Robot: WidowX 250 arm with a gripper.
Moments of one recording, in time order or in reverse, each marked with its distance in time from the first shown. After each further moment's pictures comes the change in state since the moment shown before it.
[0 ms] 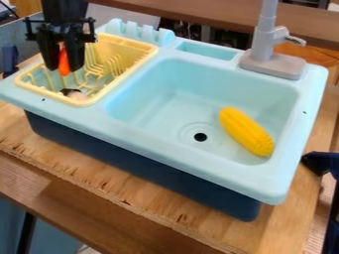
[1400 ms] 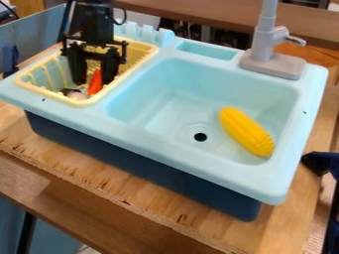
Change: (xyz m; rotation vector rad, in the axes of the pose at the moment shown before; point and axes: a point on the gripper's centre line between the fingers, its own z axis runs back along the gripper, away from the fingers) arm 0.014 -0.032 -0.029 0.076 0.125 -0.061
